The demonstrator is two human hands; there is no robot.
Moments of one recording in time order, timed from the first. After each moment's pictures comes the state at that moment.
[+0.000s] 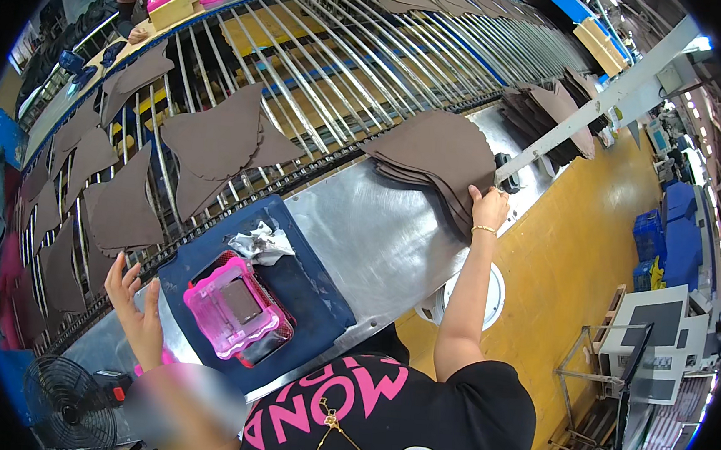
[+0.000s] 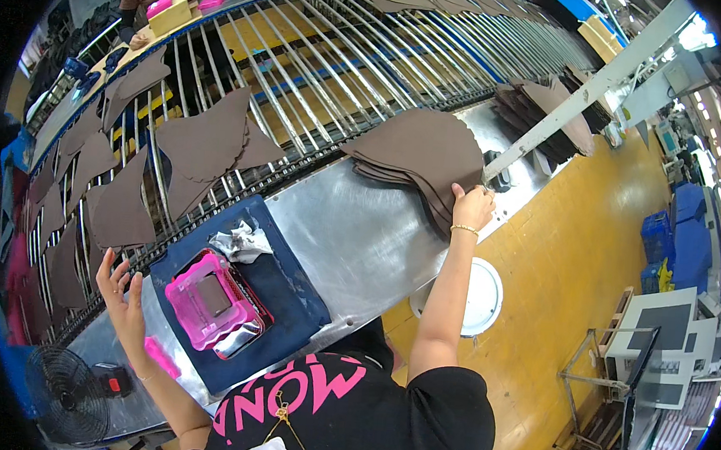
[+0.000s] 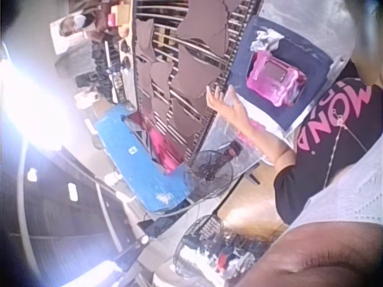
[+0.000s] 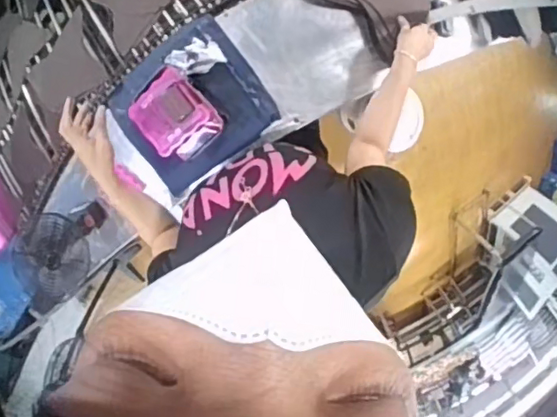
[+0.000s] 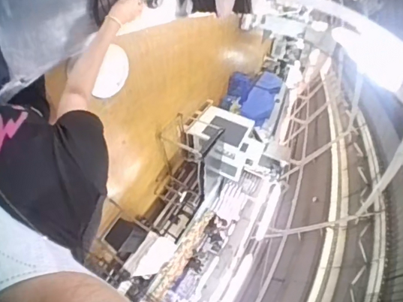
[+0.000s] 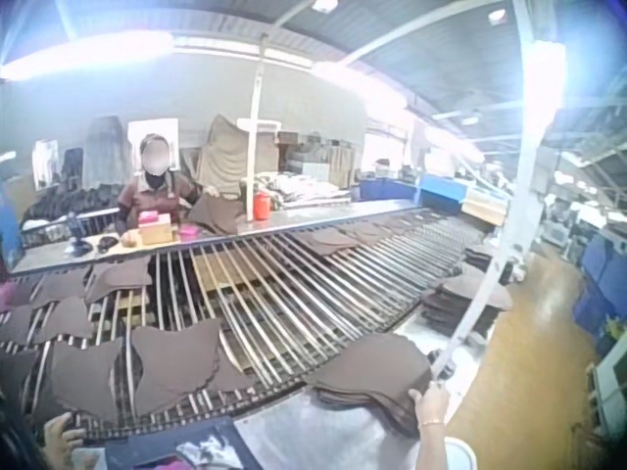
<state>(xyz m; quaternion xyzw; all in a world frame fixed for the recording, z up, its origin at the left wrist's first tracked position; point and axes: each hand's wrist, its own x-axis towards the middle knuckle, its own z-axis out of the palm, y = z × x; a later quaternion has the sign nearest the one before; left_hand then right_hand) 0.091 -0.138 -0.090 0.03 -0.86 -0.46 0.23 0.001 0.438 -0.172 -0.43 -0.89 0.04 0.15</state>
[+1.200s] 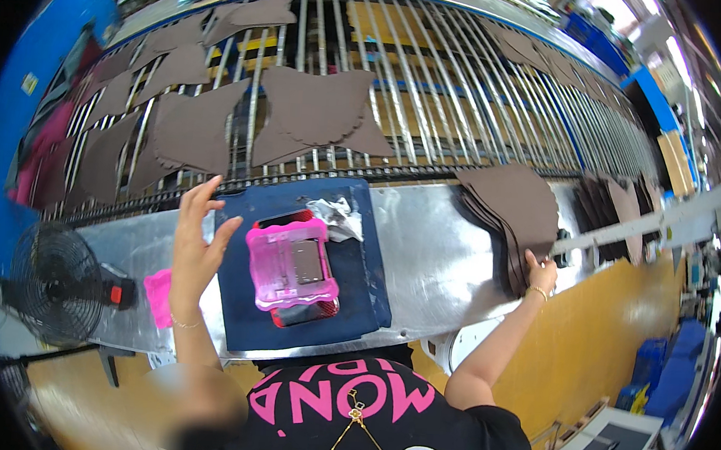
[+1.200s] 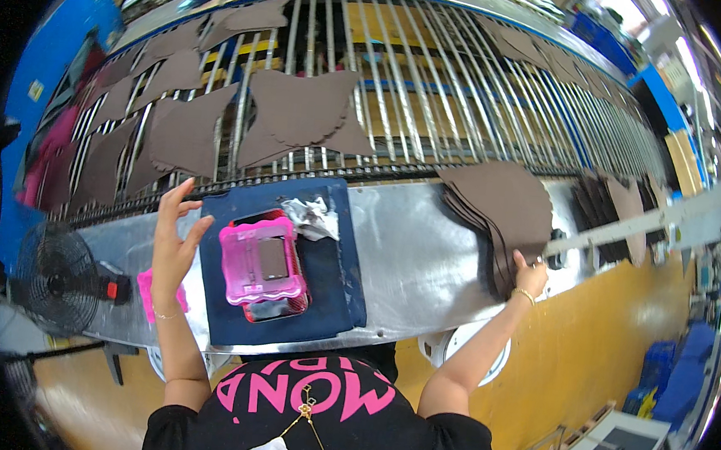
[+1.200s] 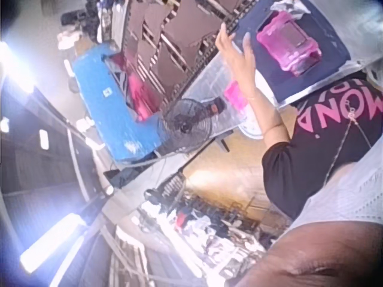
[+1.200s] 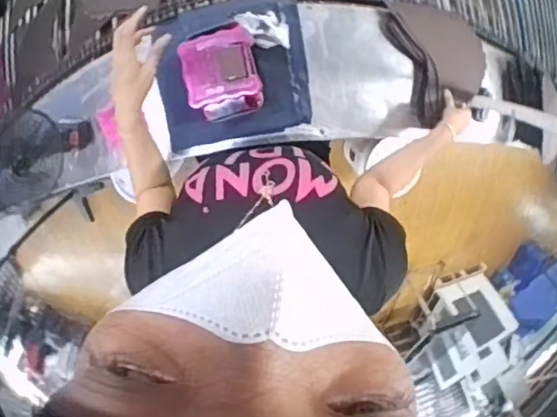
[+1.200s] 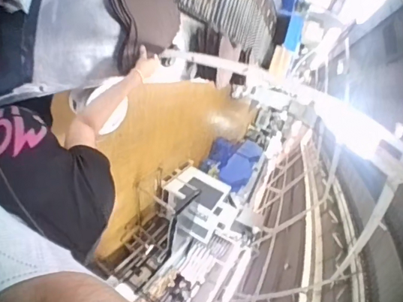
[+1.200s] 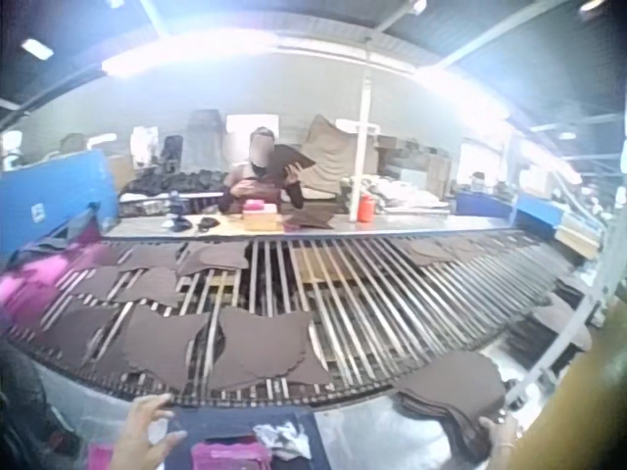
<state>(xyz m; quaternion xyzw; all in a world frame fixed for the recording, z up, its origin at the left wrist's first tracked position) 0.102 -0.121 -0.077 0.03 -0.88 -0.41 0.22 -0.002 0.472 -0.175 -0.39 -0.91 0.11 0.11</state>
